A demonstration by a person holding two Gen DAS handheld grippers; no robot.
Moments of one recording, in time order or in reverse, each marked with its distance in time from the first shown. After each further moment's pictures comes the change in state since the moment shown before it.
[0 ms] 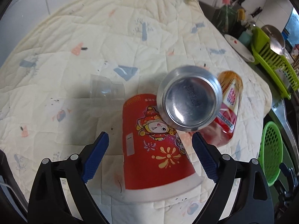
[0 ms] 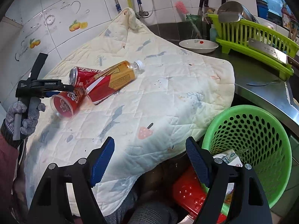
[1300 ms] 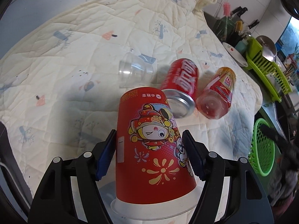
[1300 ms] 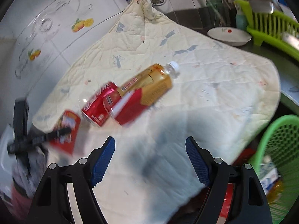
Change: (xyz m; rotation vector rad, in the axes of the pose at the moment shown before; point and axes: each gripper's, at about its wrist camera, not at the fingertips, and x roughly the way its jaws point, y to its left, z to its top) left arm -0.048 0.053 -0.055 -0.071 -0.063 -0.063; right arm 0.073 0.051 0.076 0.121 0.106 0.174
